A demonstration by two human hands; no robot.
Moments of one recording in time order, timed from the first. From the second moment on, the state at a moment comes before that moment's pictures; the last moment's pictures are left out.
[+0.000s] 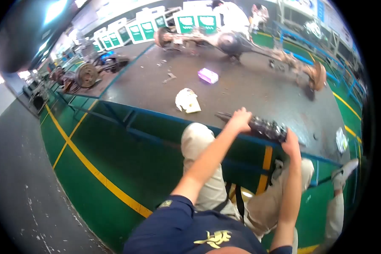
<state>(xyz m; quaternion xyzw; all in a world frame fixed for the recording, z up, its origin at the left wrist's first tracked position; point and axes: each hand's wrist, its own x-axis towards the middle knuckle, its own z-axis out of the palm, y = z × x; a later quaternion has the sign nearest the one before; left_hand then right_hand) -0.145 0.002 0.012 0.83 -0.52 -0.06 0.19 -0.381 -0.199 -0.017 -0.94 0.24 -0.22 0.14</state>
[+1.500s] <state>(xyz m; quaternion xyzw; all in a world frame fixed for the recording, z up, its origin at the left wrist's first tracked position) -0.153 0.008 0.002 0.82 -0.54 -0.02 0.17 -0.370 -0.223 0.010 -0.94 0.30 -0.01 0.13</state>
